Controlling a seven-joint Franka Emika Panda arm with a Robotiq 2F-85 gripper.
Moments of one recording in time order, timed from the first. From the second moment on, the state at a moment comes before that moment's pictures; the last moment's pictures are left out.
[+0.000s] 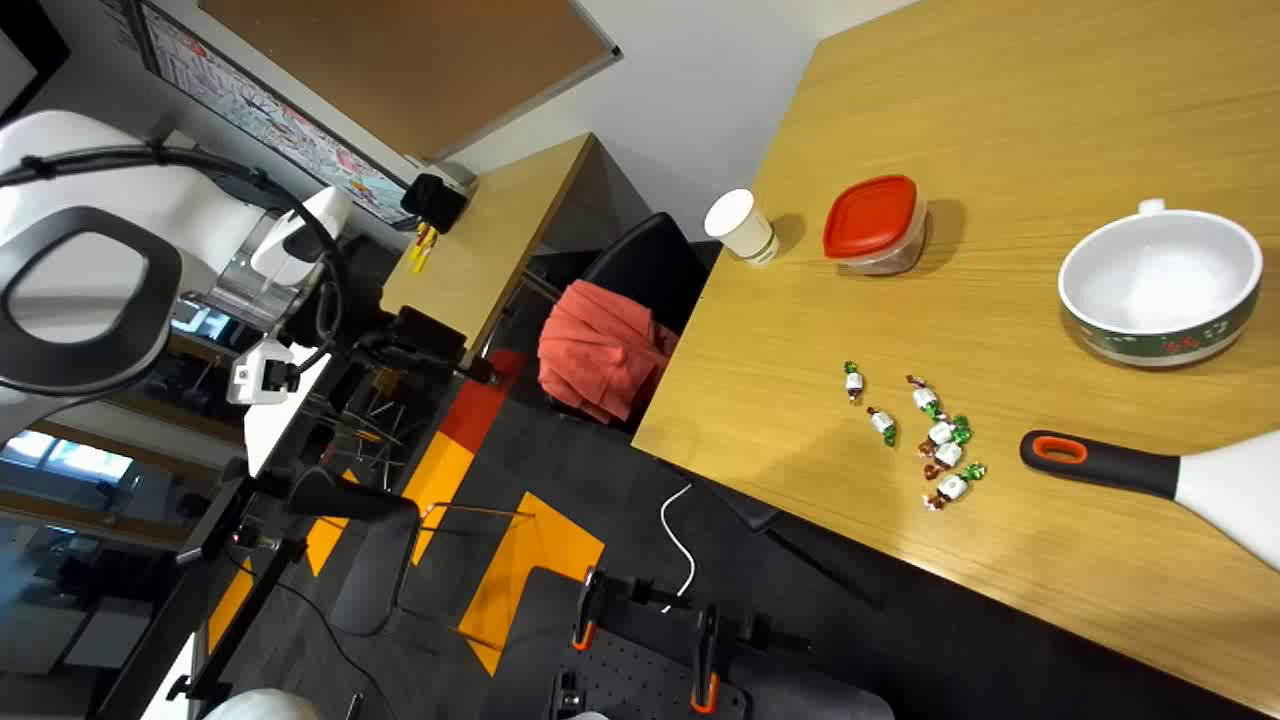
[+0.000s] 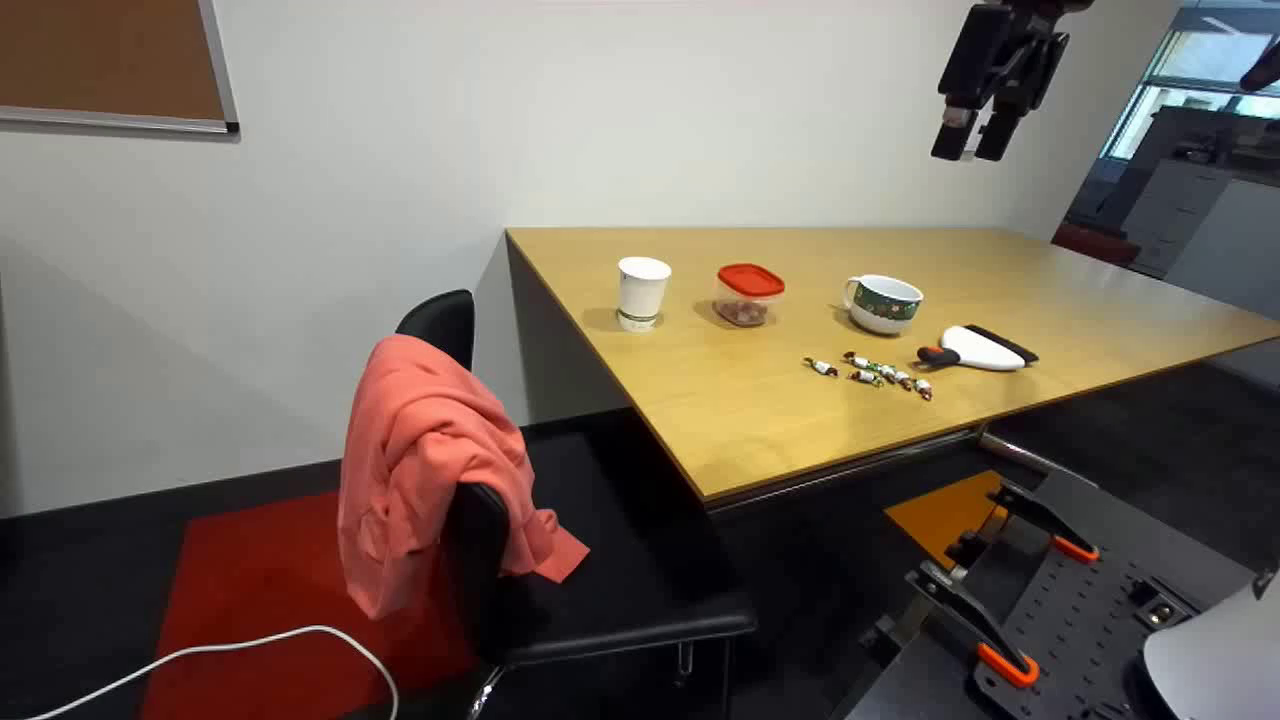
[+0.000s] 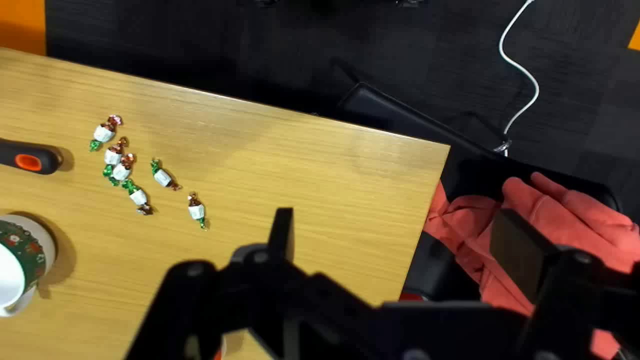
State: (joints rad) arm 0.02 -0.61 -0.02 -2.51 -0.02 1.91 0.03
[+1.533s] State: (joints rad) arm -0.37 -0.28 -0.01 -2.55 -0.50 2.62 0.58
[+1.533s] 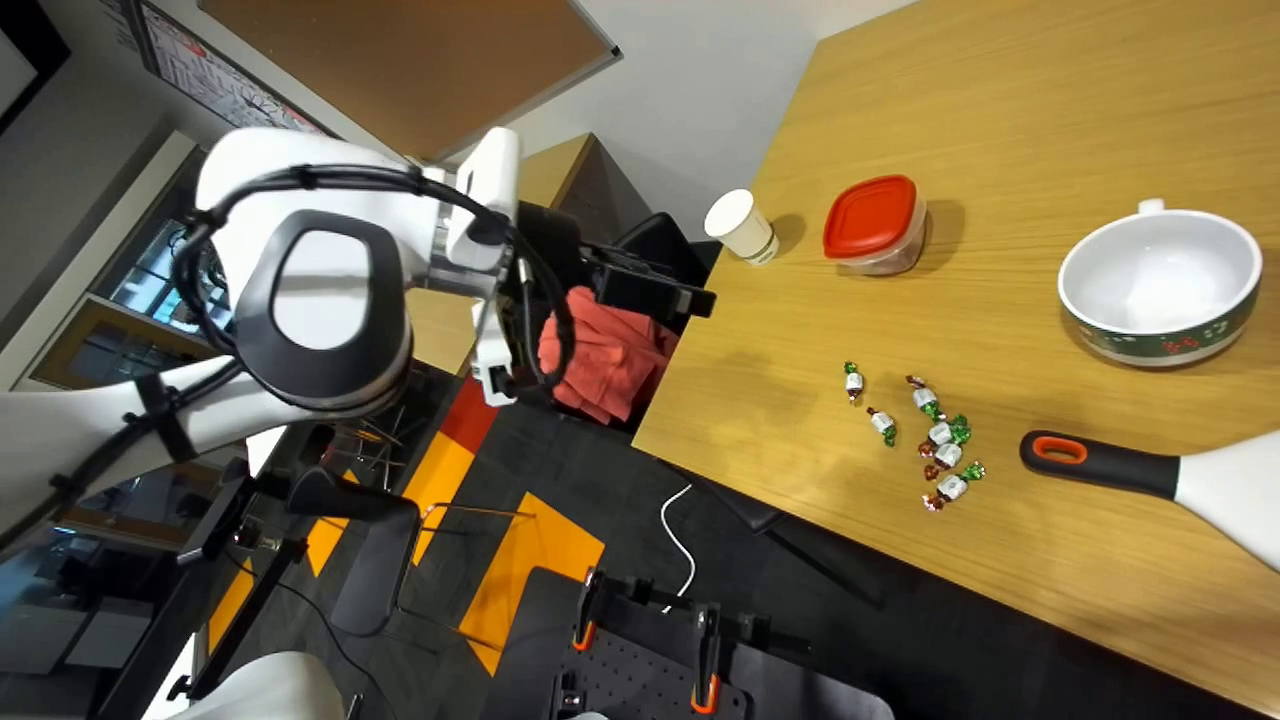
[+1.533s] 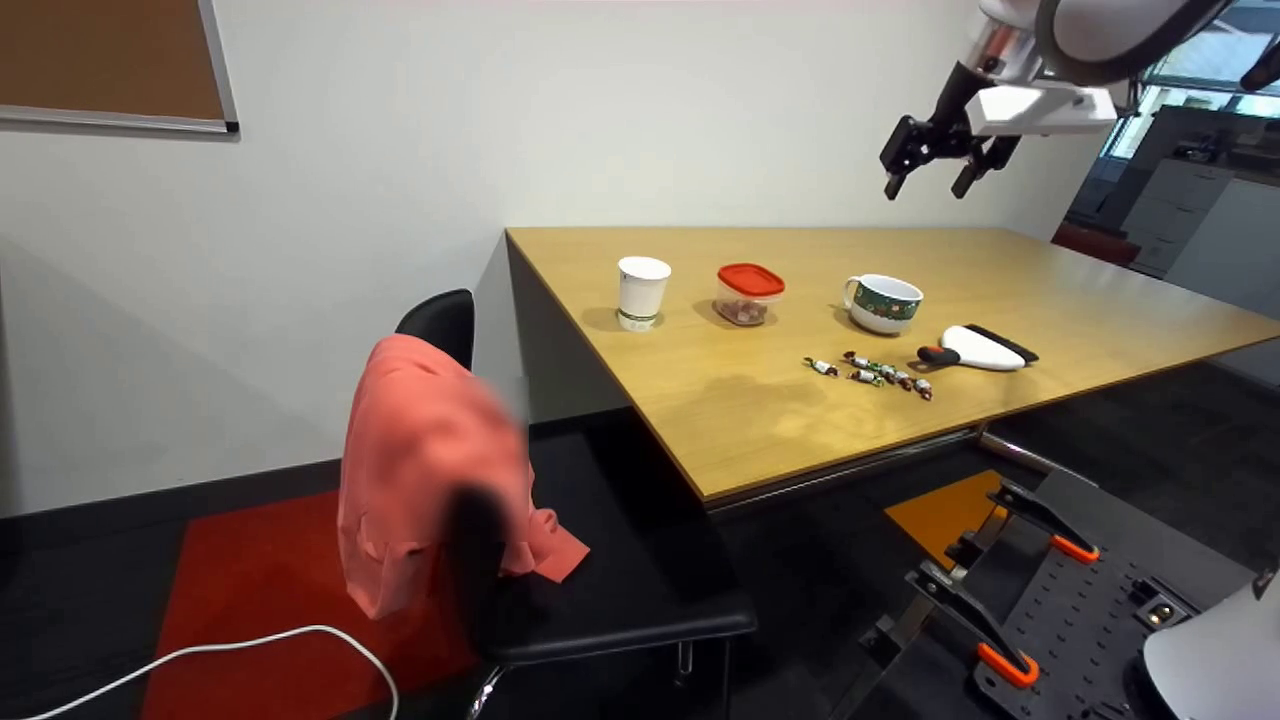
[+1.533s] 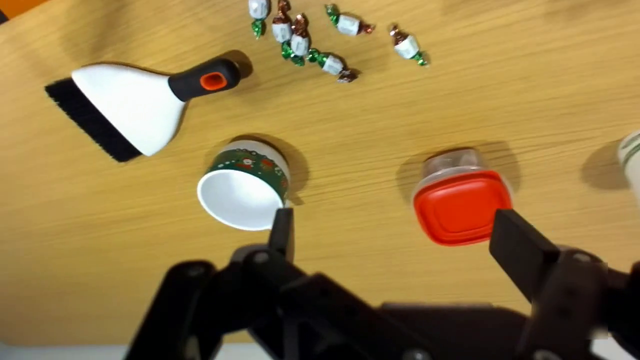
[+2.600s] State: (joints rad) arm -0.46 -0.16 -0.13 -2.54 -0.88 2.67 1.21
